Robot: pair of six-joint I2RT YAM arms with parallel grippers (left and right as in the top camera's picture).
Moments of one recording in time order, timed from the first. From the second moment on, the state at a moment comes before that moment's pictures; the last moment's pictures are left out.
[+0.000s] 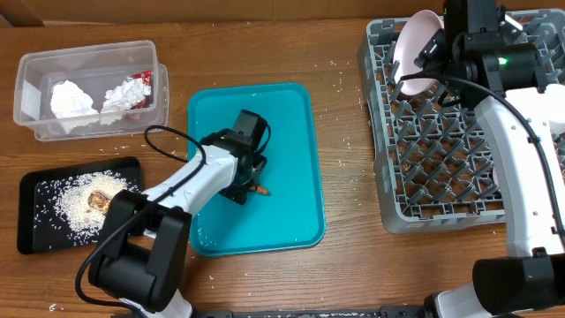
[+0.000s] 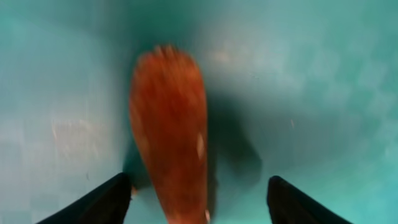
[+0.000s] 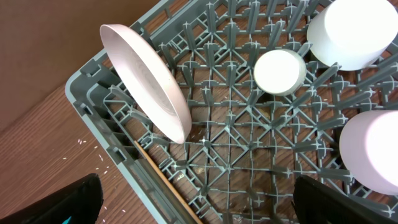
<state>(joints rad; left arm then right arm) -0.39 1.79 1.06 -0.68 -0.06 -1.49 0.11 1.70 1.84 -1.15 0.39 0.73</state>
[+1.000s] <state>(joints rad) -0.33 1.75 1.06 -0.69 -0.06 -1.38 0.11 1.70 1.84 -1.15 0.39 0.73</state>
